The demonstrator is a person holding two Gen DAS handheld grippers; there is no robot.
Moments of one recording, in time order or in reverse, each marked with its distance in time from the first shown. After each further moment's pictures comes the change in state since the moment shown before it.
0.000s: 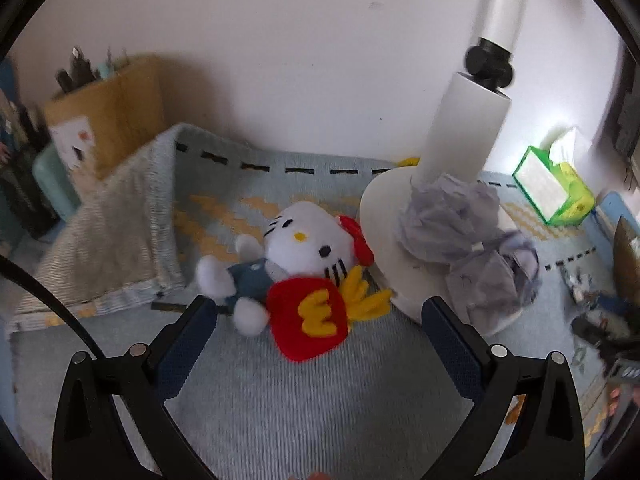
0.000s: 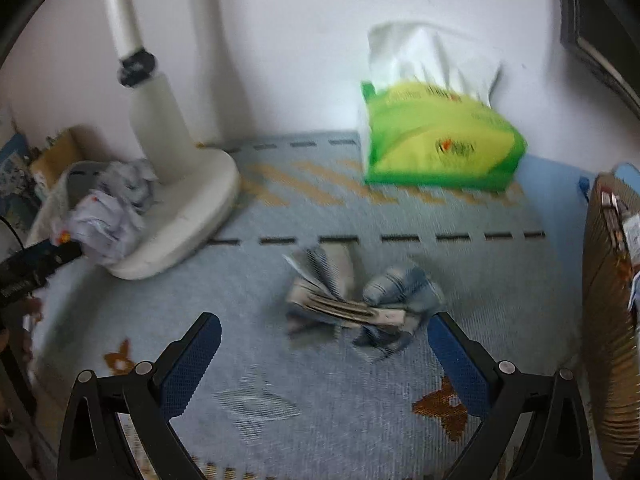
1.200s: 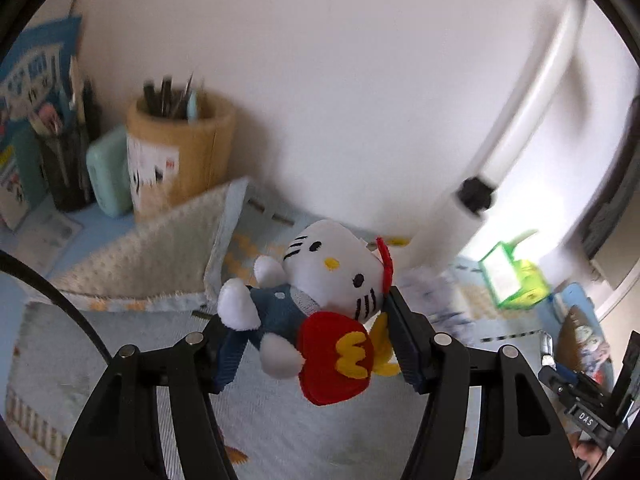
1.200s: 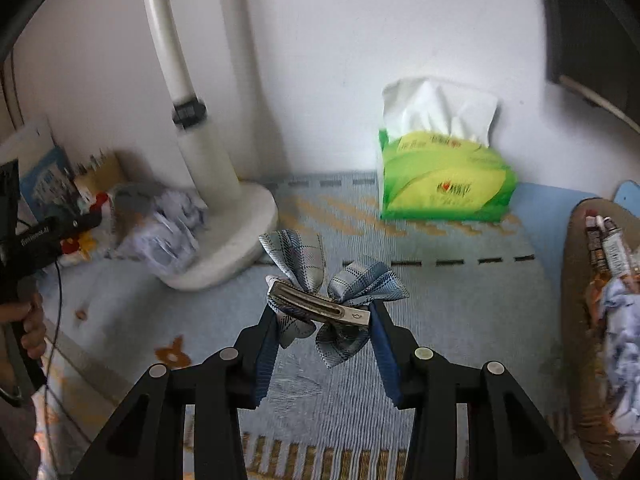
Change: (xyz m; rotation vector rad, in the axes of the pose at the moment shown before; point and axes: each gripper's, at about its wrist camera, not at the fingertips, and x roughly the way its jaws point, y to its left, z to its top) left arm -0.100 0.034 0.003 -0.210 -0.171 -0.098; right arm -0.066 -0.001 -0.003 -0.013 -0.145 0.123
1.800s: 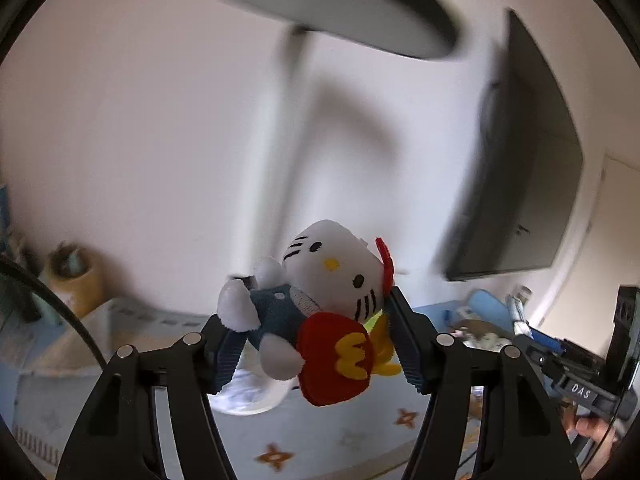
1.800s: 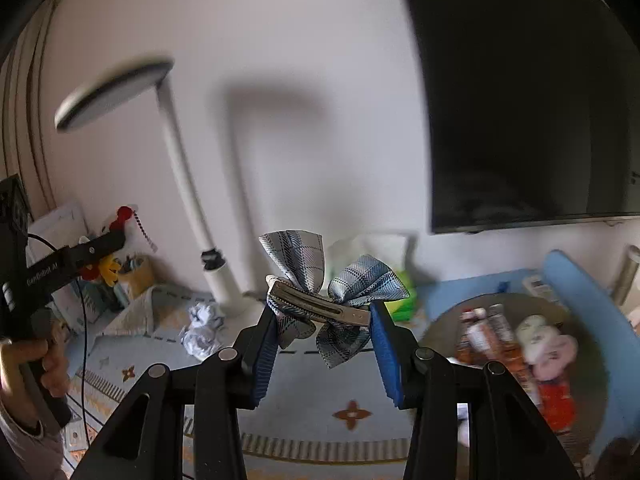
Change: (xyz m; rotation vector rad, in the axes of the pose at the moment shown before) left arm -0.087 -0.183 0.018 0.251 -0.231 -0.234; right arm -0.165 -0.041 0.033 0.024 -0.303 -0.043
